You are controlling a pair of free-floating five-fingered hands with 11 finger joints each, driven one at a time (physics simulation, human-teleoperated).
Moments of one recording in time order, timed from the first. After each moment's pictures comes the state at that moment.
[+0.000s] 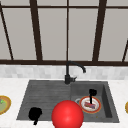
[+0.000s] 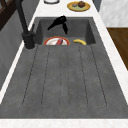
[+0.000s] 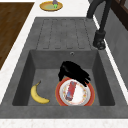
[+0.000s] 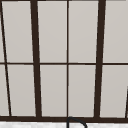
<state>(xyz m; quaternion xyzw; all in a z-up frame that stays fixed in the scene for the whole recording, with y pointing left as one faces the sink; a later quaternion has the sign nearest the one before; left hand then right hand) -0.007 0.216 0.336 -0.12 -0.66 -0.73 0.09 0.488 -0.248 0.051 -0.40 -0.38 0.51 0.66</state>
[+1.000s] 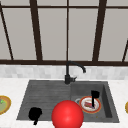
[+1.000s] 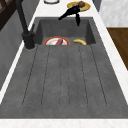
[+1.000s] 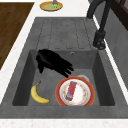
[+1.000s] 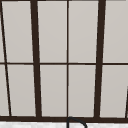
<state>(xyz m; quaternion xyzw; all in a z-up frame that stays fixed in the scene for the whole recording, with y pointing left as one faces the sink) -0.007 0.216 0.336 -0.12 -0.66 -0.73 0.09 0.387 -0.250 0.125 -0.42 -0.39 0.49 0.66</state>
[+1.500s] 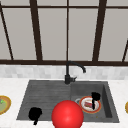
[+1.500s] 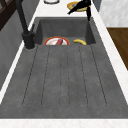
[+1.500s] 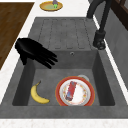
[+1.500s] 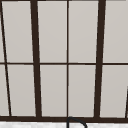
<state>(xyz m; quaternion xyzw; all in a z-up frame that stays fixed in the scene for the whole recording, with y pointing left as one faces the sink) -0.007 0.216 0.336 -0.12 -0.66 -0.73 0.09 0.314 -0.241 0.176 -0.41 -0.39 0.49 0.66</state>
